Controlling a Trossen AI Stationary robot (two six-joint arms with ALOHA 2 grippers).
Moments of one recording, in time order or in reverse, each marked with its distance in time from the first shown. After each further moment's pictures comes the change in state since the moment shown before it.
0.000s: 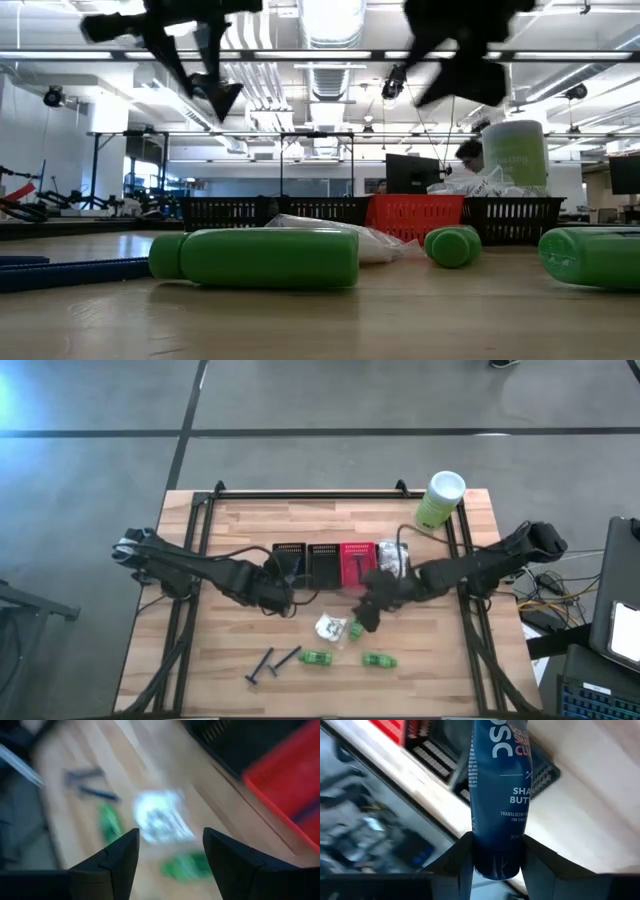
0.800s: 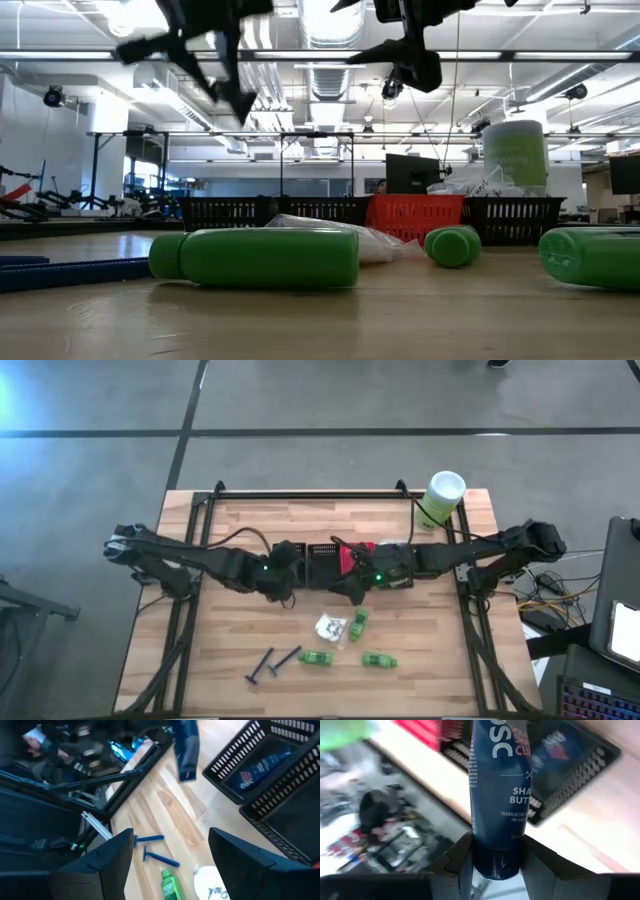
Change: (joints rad) left arm 0.093 -0.083 -0.100 0.226 -0.064 0.305; right arm -0.172 -0.002 0.000 0.387 -0.140 0.012
